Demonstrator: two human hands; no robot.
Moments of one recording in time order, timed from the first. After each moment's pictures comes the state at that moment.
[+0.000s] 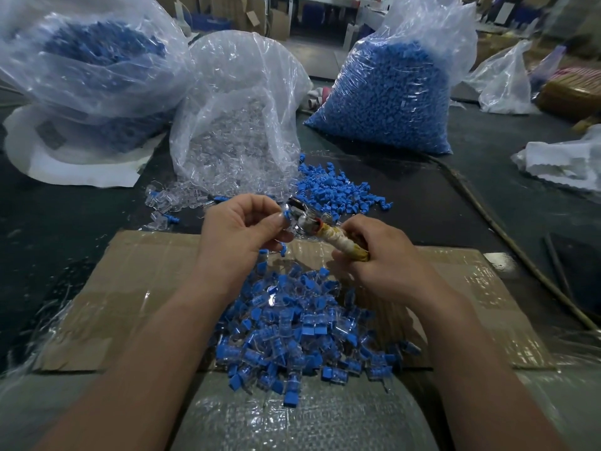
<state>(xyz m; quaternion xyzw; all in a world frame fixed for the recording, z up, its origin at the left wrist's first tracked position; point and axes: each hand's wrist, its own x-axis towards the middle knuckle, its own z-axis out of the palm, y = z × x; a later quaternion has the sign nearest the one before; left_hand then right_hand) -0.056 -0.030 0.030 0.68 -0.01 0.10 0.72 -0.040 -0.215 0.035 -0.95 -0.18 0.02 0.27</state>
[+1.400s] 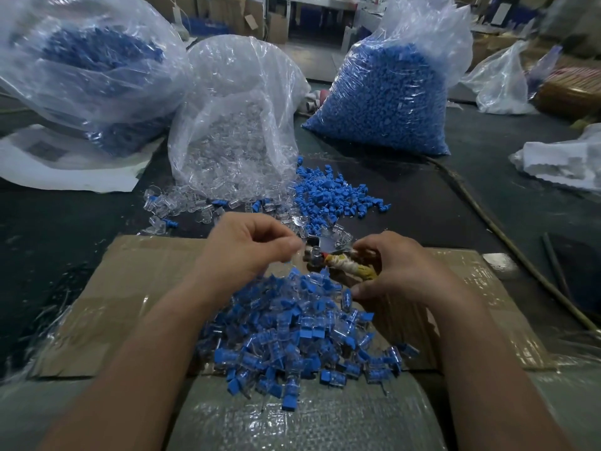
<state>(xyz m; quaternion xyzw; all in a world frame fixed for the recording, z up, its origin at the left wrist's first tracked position) -0.063 -0.022 0.033 0.77 -0.07 0.00 0.63 -0.031 -0.237 0.033 -0.97 -0.07 0.12 0.20</state>
